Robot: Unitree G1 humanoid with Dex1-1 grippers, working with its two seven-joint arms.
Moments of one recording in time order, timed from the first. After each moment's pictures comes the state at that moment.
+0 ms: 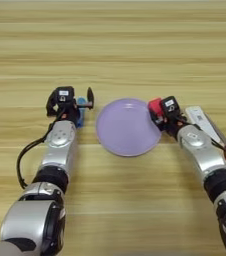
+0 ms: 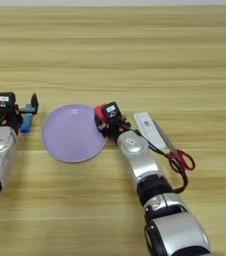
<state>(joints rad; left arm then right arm) -0.53 0.07 0.14 0.93 -0.05 -0.36 0.04 -0.49 -0.04 0.11 0.75 -0.09 -0.10 0.22</state>
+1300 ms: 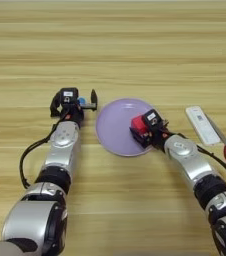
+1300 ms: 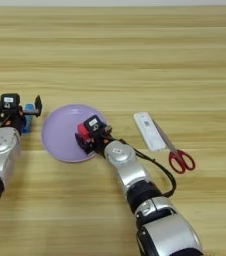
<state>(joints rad) -0.53 0.06 0.12 0.93 -0.04 -0.33 0.05 -0.48 0.00 0.18 0.83 -0.12 -0.10 0.29</state>
